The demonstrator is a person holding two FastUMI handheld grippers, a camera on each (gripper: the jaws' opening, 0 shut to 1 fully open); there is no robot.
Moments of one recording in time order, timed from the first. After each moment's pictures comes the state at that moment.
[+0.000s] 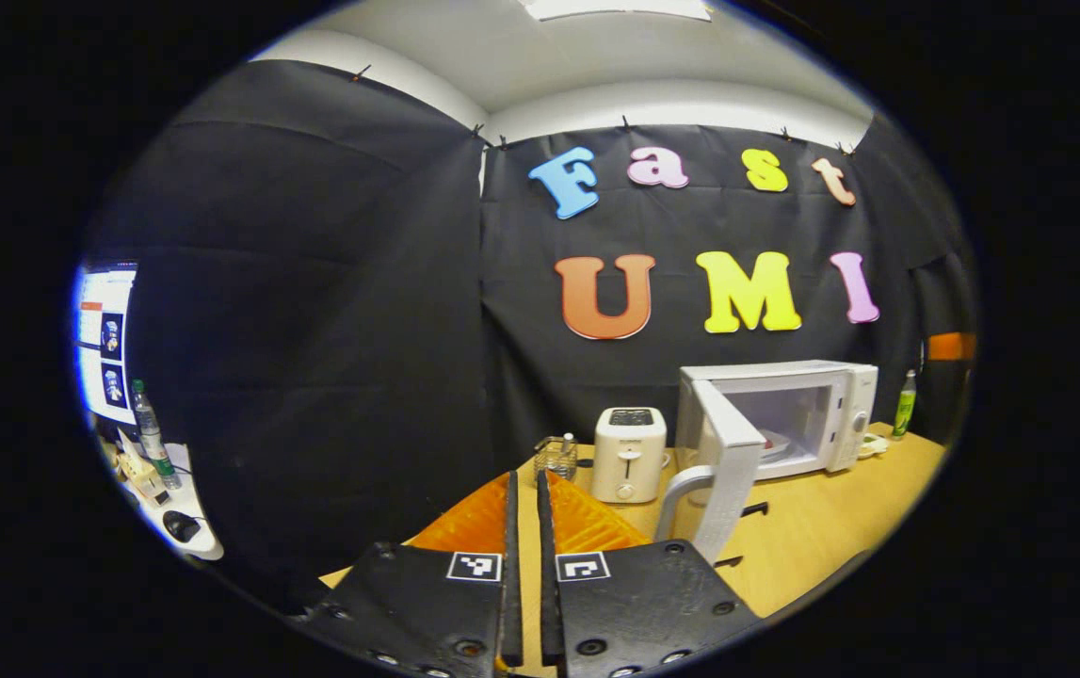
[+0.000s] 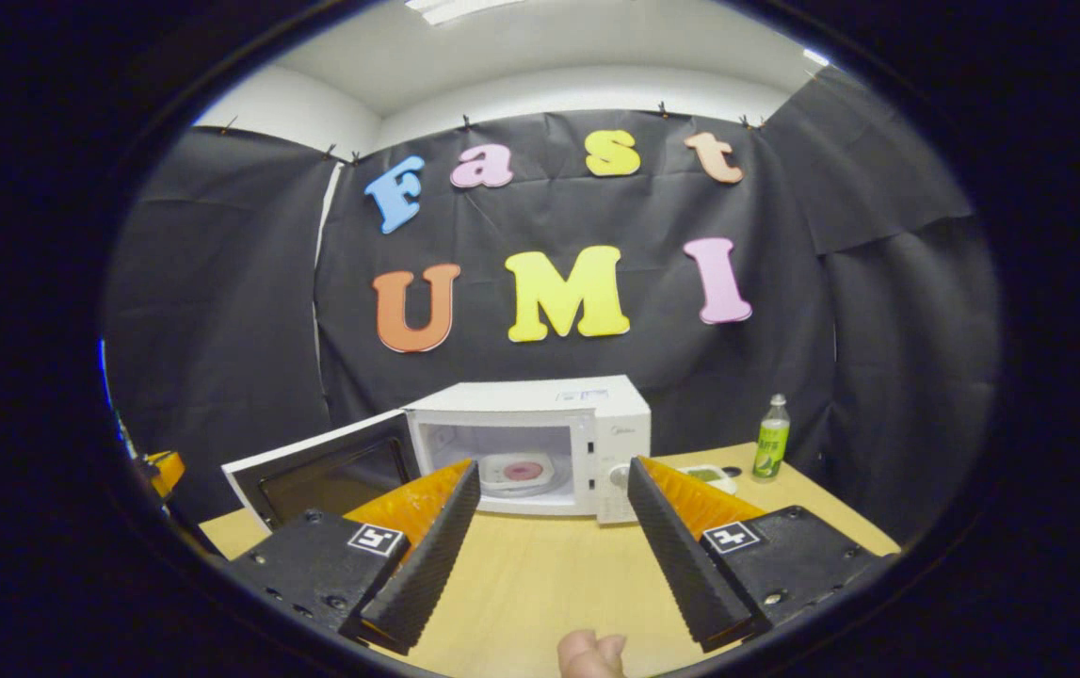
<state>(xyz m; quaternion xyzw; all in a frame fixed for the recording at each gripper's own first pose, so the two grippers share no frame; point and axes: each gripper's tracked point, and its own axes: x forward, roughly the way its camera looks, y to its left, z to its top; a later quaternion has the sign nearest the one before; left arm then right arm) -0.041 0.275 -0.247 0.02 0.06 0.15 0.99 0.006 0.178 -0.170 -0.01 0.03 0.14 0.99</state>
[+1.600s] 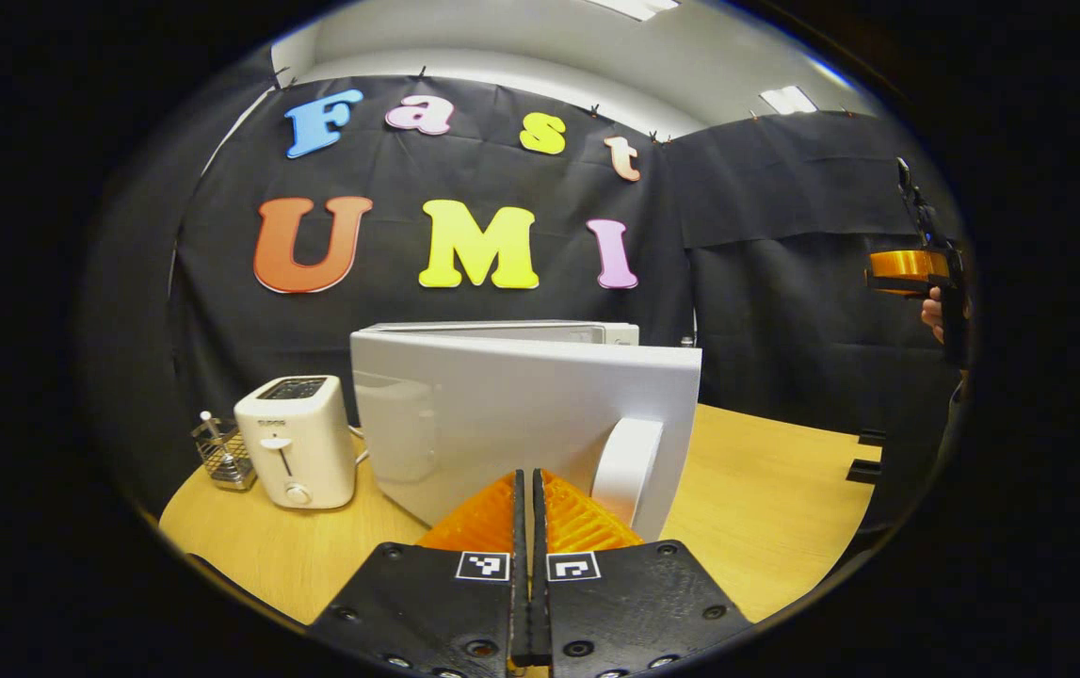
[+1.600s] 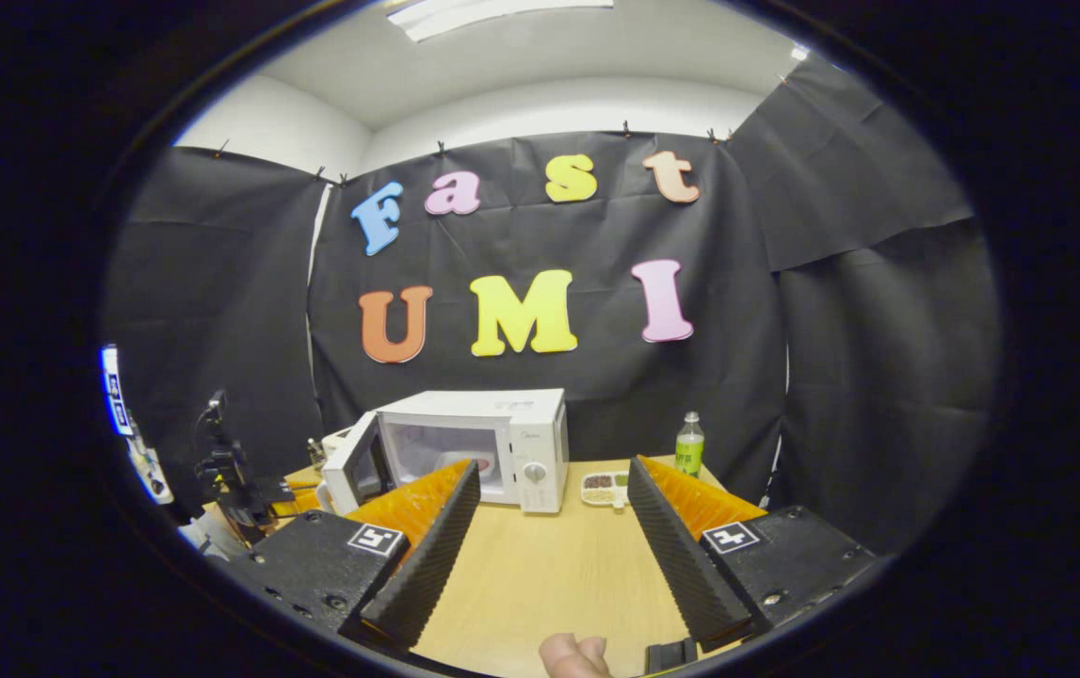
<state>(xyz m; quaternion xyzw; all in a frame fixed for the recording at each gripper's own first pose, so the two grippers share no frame) 0.070 -0.001 -0.306 -0.01 0.09 -0.29 0.95 -0.053 0.032 -0.135 -0.01 0.03 0.12 0.99</state>
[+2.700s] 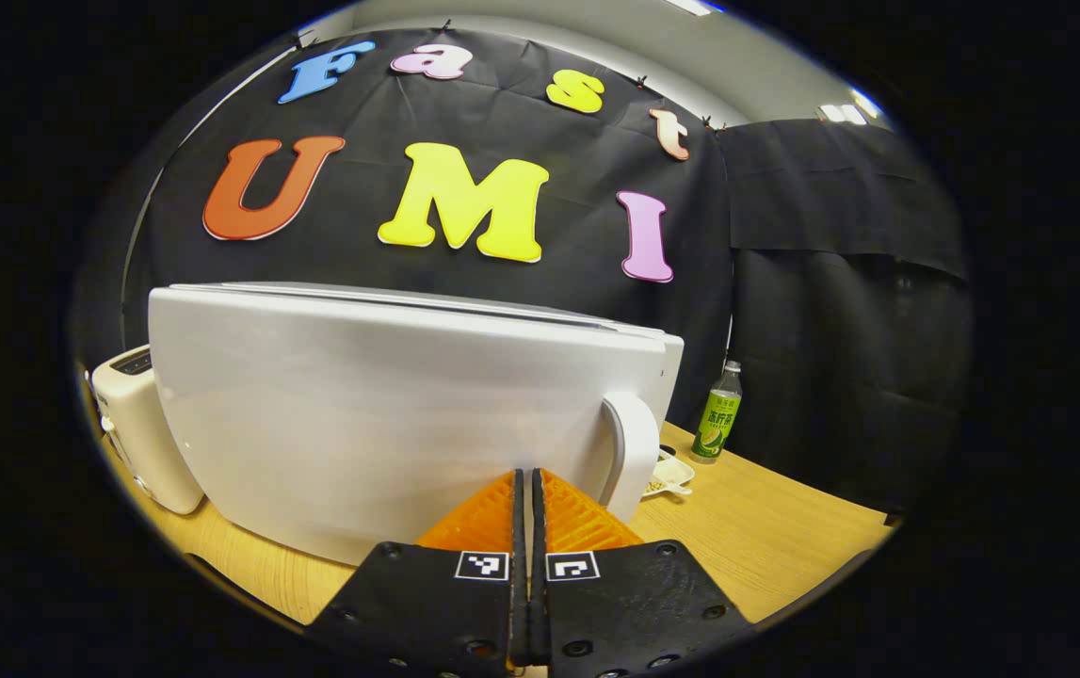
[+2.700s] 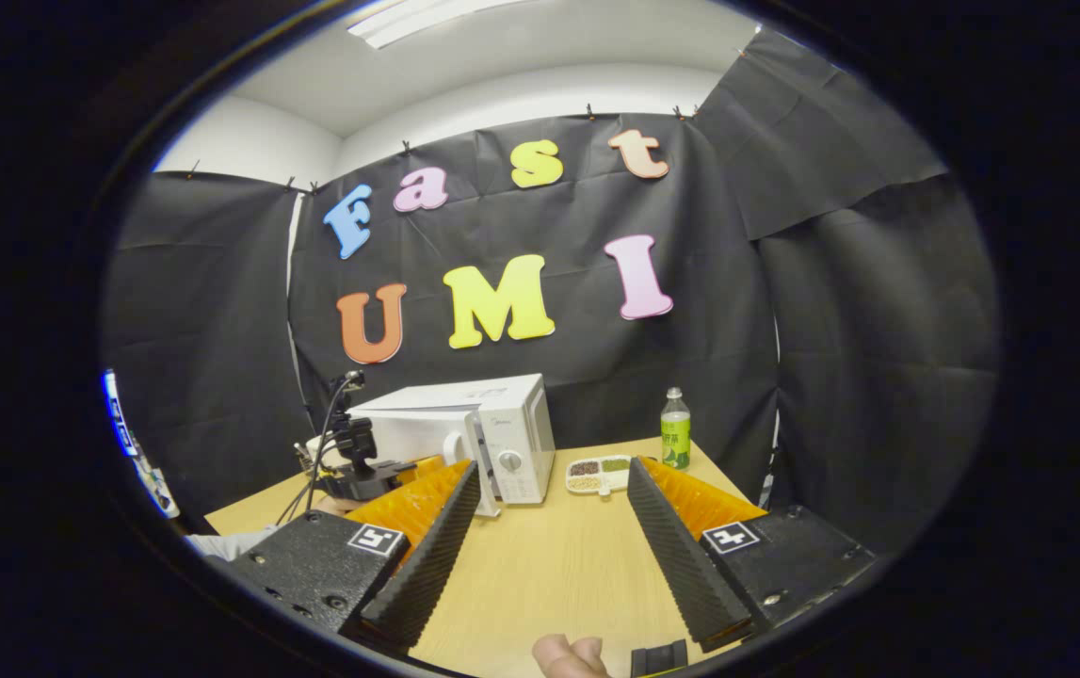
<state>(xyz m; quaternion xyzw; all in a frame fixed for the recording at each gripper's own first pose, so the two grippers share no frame) 0.226 -0.162 -0.336 -0.07 0.14 -0.24 0.96 -0.020 -0.008 -0.169 0.03 0.05 0.12 0.99</state>
